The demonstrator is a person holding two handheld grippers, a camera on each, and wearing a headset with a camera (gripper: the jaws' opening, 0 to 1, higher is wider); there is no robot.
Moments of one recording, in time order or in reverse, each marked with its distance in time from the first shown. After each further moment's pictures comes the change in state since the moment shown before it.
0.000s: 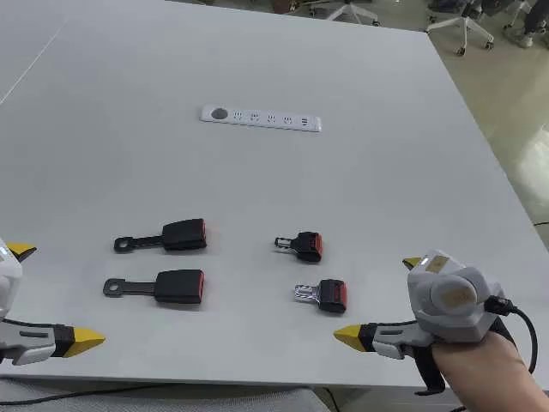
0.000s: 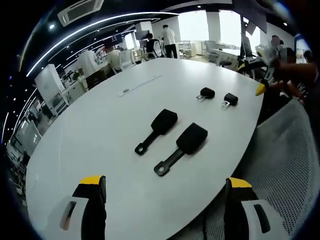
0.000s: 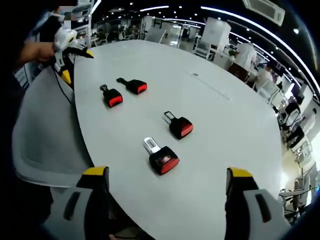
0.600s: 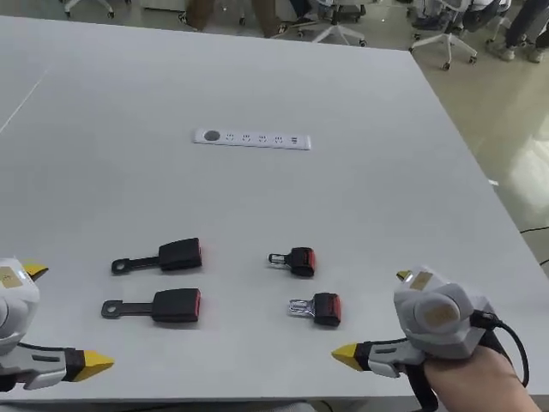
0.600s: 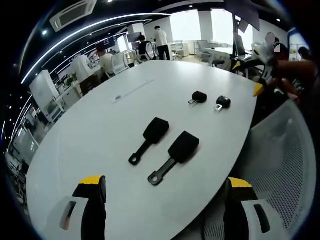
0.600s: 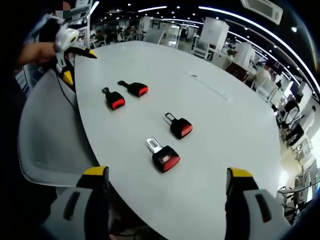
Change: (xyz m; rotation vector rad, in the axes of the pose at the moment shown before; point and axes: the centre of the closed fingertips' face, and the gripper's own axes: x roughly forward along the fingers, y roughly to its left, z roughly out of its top) left arm -0.005 -0.008 0.023 0.042 -0.009 -0.018; right arm -0.015 0.005 0.003 0.035 -0.008 0.009
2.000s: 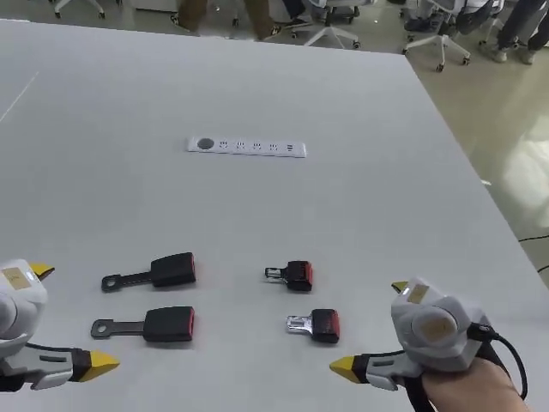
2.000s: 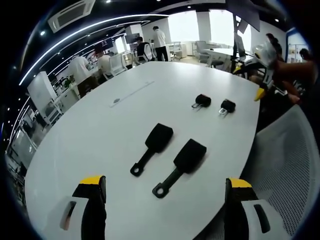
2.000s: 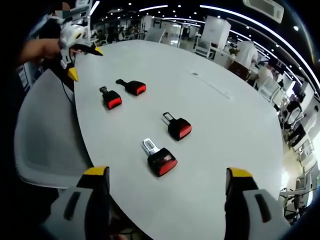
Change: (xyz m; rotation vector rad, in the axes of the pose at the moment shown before) left arm 0.028 0.016 0.013 0.008 -0.010 -0.021; right arm 0.023 -0.009 0.002 -0.015 0.008 0.015
